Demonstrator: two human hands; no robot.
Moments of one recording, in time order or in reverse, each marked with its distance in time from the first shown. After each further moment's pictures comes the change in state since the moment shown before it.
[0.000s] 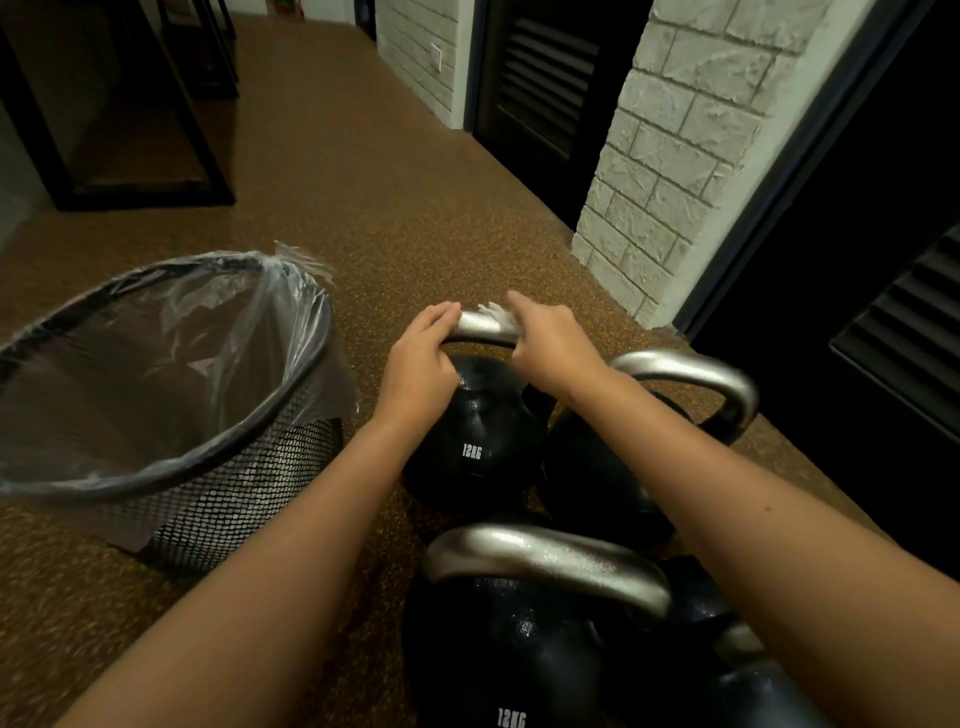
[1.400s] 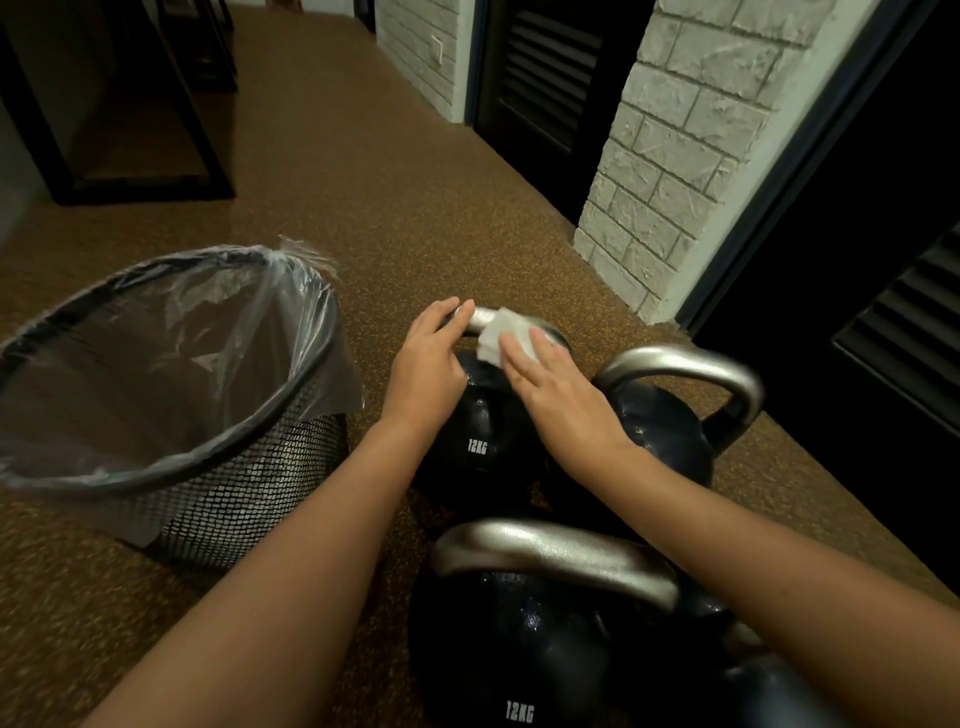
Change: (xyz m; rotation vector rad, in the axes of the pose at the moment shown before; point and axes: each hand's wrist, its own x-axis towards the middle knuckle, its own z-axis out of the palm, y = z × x) left_hand 0.000 -0.011 0.010 0.122 0.035 0.119; right_hand -0.041 0.031 0.040 -0.513 -0.024 -0.356
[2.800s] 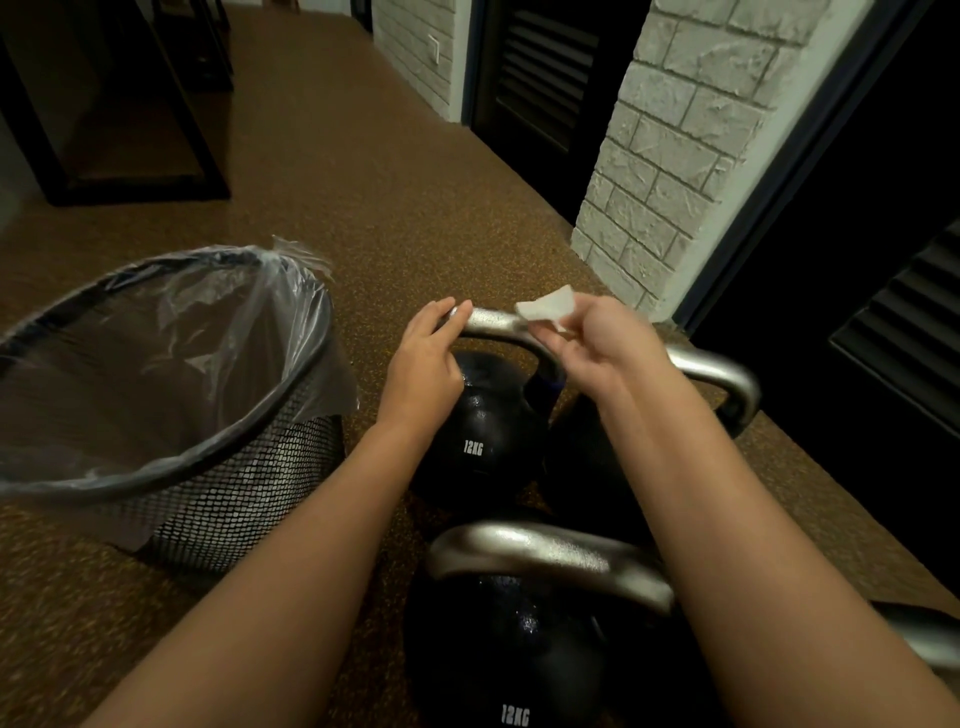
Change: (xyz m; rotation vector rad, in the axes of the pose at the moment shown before) left_hand -0.003 0.004 -0.003 0.013 -0.018 -0.017; right_hand 0.030 0.007 -0.067 1.673 0.316 0.975
